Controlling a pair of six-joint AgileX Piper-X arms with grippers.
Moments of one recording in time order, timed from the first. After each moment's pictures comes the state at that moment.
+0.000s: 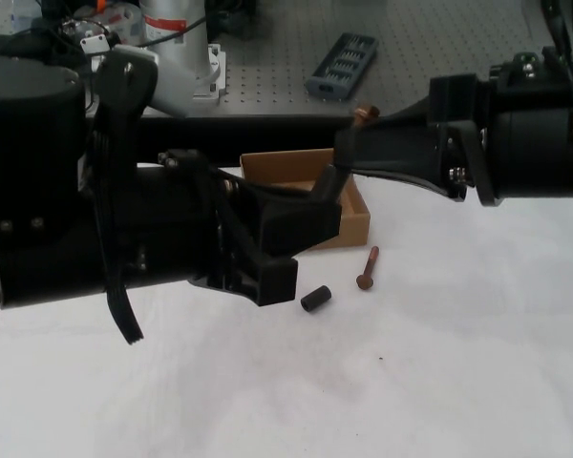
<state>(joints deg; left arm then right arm) -35.4 63.1 -42.5 -9.0 28.5 -10.4 38.4 64.6 -52.0 13.2 -33.2 34.9</state>
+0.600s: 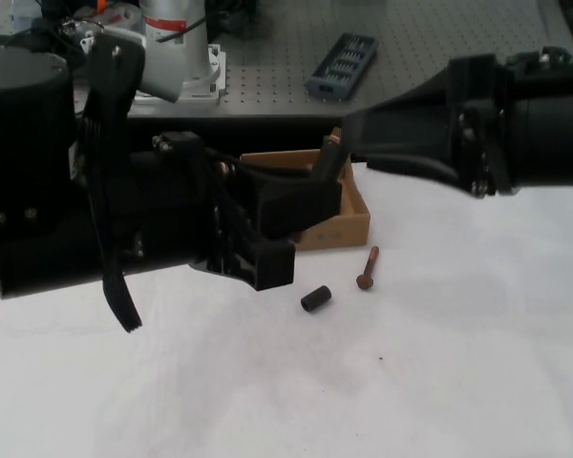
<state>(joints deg) -35.2 63.1 -42.4 -12.6 29.2 -10.4 34.6 64.5 -53.4 14.9 -34.7 36.4</state>
